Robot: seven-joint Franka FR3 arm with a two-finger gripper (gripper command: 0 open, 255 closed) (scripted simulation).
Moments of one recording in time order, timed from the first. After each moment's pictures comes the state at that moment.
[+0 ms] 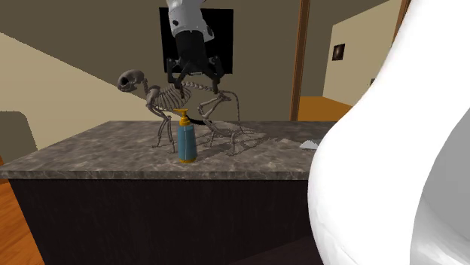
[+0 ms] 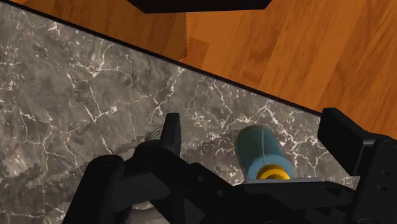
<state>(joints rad) 0.05 0.12 0.12 -1.79 -0.05 1.63 0.18</state>
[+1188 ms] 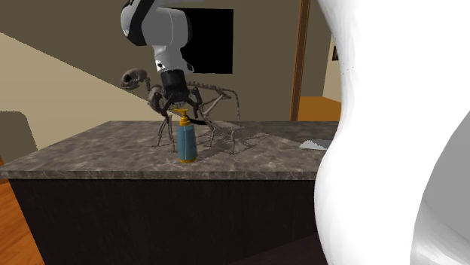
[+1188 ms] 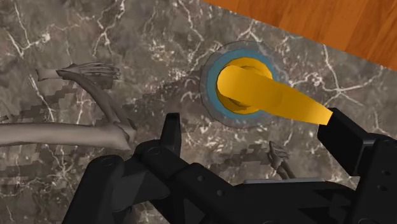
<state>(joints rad) 0.12 0.61 0.13 -1.30 -0.10 1.58 0.24</state>
